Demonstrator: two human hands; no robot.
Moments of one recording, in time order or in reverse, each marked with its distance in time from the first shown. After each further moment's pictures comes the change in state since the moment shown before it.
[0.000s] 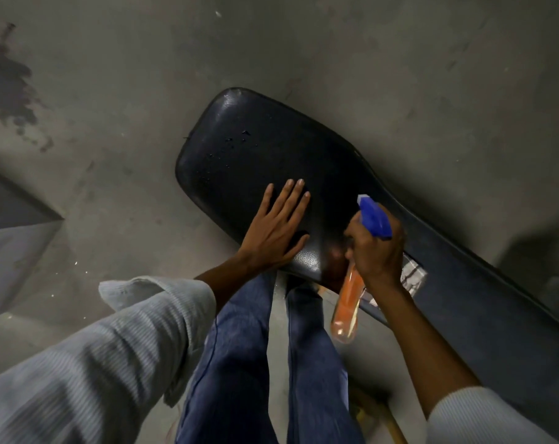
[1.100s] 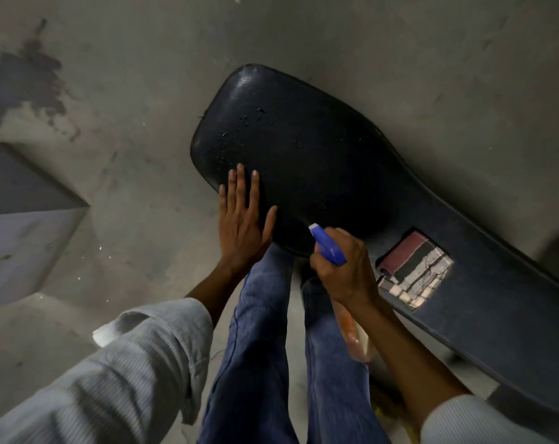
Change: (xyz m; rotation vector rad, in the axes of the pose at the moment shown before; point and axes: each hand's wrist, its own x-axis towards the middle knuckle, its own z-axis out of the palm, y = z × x) left_hand -0.068 -0.024 0.007 -0.148 0.233 -0.536; right_hand -0.066 0.031 0.044 -0.101 -0.406 -0.120
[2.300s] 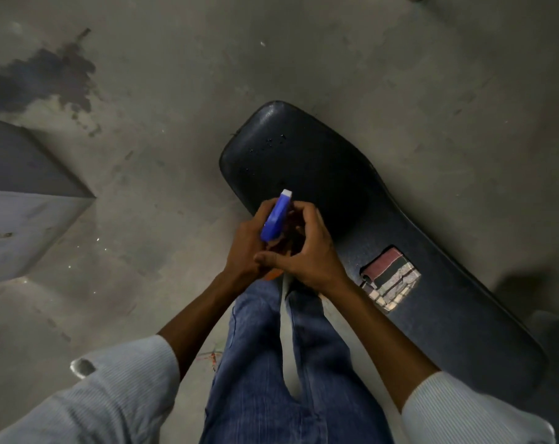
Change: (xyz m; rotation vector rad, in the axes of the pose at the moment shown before) left_hand -0.043 0.042 -0.137 -0.835 -0.011 0.010; right_hand -0.015 -0.112 0.001 0.113 -0.183 -0.127
